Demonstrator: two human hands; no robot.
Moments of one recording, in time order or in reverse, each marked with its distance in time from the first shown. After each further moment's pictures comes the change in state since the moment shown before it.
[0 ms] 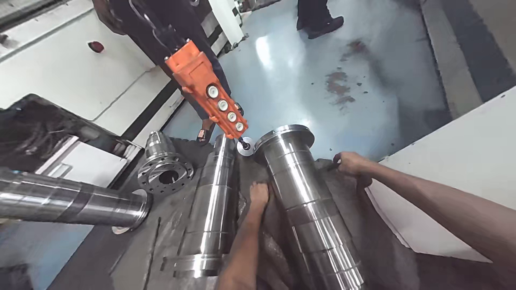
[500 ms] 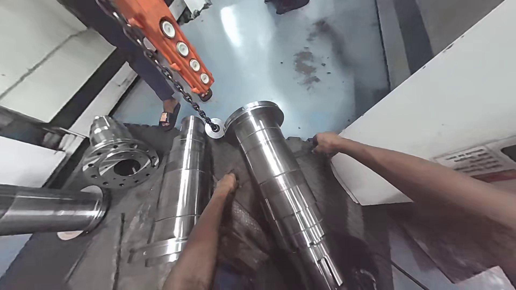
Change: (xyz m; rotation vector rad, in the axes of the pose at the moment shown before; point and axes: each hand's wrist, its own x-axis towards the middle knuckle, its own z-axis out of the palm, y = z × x) left_hand -0.019 -0.032 0.007 -0.035 -0.273 -0.008; right_hand -0.023 0.032 0.005 -0.250 -0.045 0.015
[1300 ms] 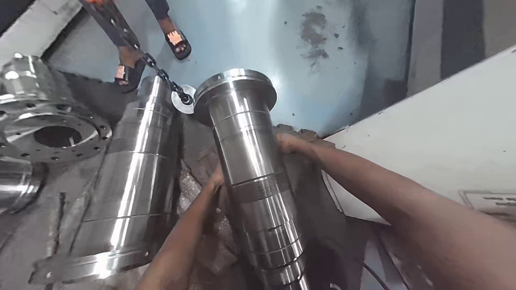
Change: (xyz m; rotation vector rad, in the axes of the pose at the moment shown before) left_hand 0.023 0.050 0.055 -0.806 0.083 0.105; right_hand 0.113 -0.042 0.062 0.009 -0.156 -0.380
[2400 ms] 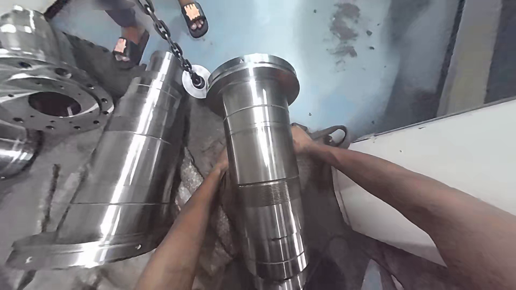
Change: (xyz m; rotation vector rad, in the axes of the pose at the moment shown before) left_hand 0.017 0.007 -0.003 -0.299 0.126 0.003; right_hand 0.014 0.006 0.001 -0.012 0.221 -0.129
